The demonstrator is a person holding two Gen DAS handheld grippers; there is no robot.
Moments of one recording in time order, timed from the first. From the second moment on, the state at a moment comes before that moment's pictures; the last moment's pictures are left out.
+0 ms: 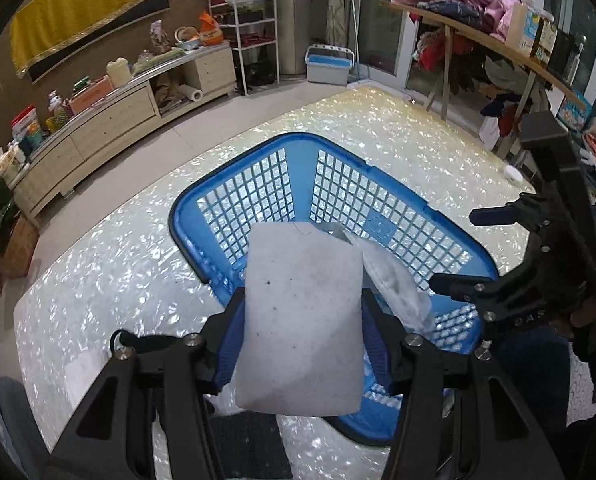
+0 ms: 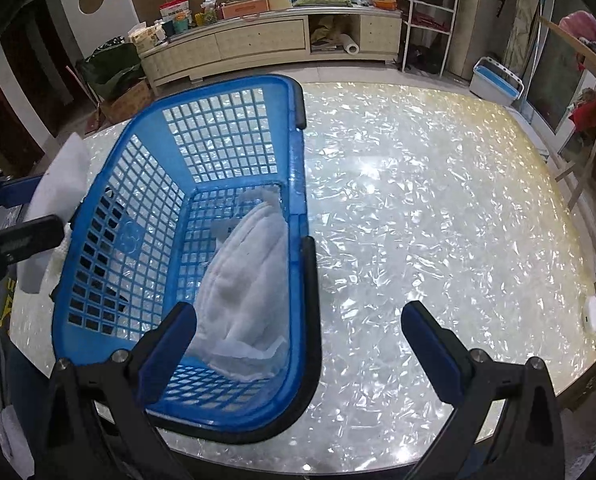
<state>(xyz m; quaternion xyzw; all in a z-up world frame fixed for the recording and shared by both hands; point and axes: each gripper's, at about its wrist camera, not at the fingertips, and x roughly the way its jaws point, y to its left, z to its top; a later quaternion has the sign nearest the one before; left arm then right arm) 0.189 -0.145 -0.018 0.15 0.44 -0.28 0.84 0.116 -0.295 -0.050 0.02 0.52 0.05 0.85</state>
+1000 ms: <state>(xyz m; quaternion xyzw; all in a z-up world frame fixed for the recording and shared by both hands) 0.265 -0.204 -0.077 0.27 0.43 -0.33 0.79 0.139 -0.313 -0.079 0.05 0.55 0.05 0.83</state>
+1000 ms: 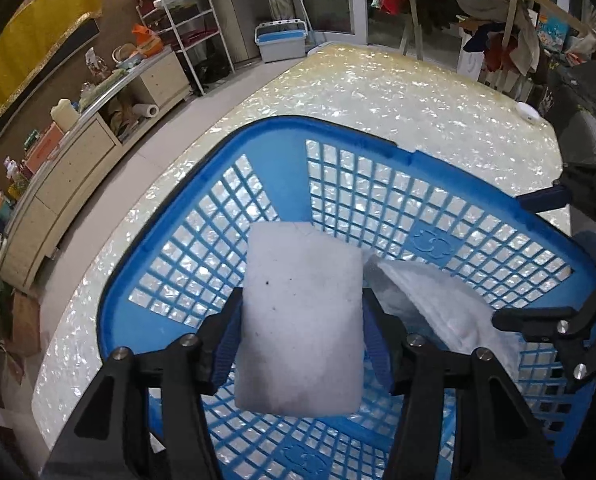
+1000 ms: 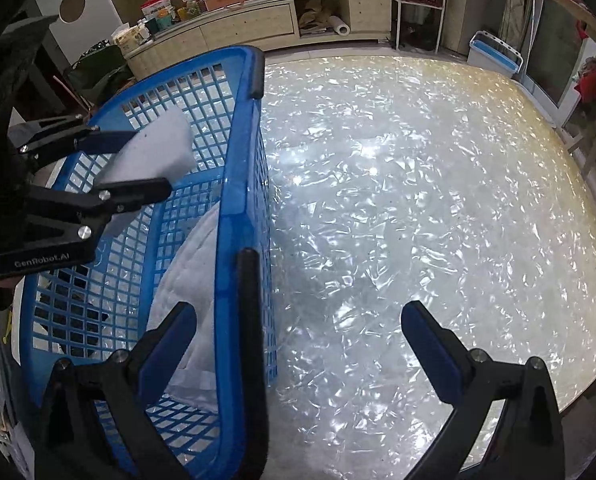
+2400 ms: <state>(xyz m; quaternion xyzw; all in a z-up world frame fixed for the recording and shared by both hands) 0.126 -0.108 0.026 0.21 0.37 -0.22 0.88 0.069 -0.258 -0.003 0.02 0.49 0.08 0.87</state>
